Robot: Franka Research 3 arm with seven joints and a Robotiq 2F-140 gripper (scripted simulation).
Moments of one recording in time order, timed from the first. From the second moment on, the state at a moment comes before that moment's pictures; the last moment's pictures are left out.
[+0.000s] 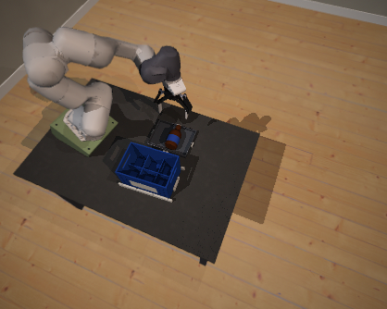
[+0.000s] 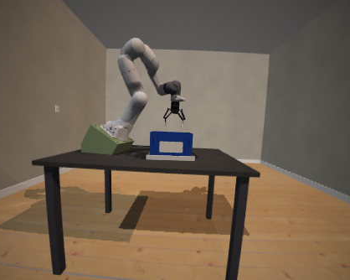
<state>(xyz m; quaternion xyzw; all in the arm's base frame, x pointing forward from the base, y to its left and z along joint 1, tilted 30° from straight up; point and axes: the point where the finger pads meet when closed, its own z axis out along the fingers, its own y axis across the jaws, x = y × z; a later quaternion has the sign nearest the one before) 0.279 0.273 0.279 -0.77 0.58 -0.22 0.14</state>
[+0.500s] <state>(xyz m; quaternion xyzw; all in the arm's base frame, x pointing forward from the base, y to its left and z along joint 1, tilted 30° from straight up) 0.280 0.289 0.276 -0.76 0.59 -0.21 0.16</state>
